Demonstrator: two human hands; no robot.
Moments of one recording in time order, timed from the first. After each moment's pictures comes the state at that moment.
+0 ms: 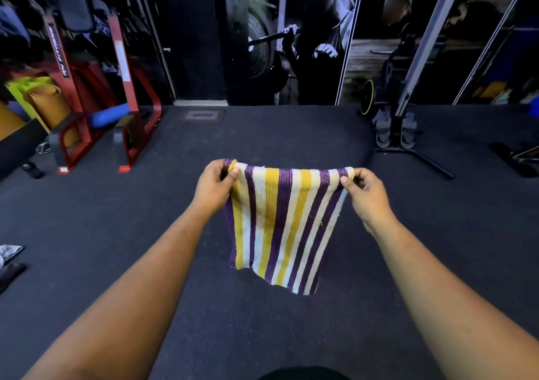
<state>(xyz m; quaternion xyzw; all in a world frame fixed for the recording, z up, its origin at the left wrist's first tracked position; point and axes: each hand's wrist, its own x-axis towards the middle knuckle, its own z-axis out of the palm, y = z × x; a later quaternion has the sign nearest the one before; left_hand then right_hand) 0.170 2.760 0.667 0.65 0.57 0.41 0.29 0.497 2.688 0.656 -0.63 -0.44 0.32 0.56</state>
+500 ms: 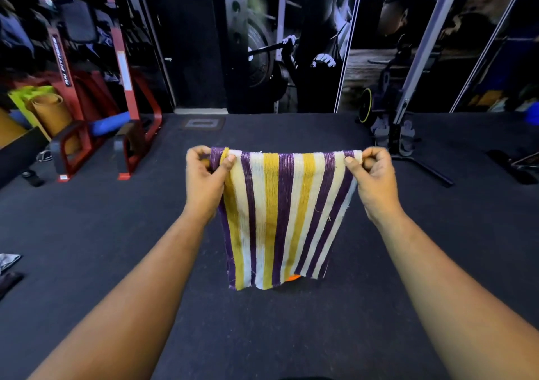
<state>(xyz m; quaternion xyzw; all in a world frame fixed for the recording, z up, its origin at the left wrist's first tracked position) 0.178 2.743 0.703 0.52 0.43 0.63 0.38 0.499 2.698 0.700 -0.50 -0.46 0.31 0.66</state>
